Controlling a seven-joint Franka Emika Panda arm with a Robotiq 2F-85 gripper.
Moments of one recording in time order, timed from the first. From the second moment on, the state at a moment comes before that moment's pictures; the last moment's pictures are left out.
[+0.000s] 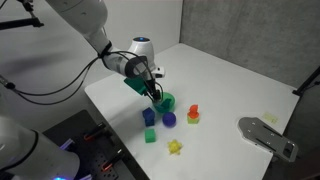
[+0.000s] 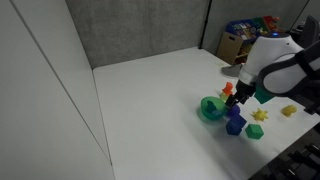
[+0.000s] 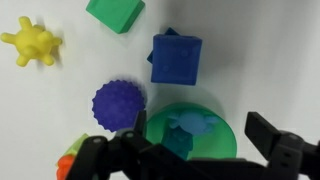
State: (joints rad) arm 0.10 0.30 -0.06 -2.43 -0.11 2.72 0.18
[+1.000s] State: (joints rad) arm 0.04 0.17 -0.02 -2.00 -0.01 2.14 0.14
